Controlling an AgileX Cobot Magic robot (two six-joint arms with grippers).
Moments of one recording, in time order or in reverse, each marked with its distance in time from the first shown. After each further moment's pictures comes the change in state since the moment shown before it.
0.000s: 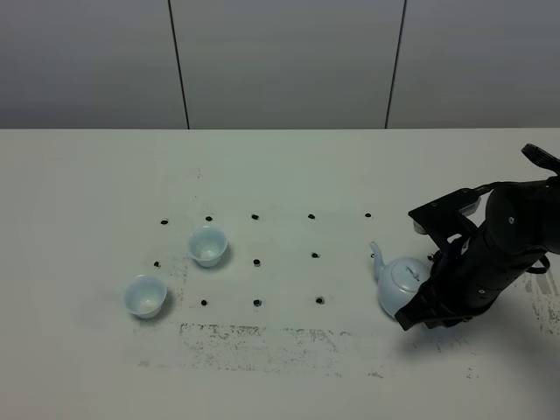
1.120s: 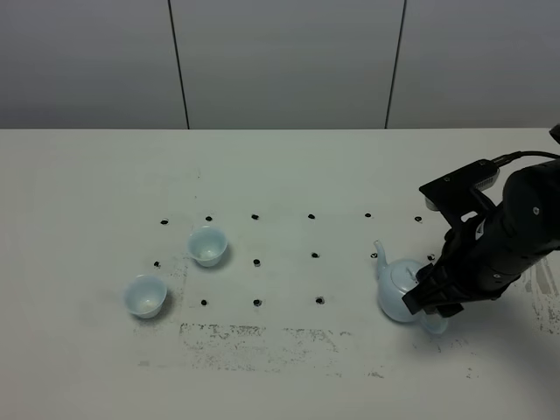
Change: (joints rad) left arm 0.000 0.000 0.000 0.000 -0.001 0.000; right arm 0.026 -0.133 -0.009 -0.095 0.064 0.118
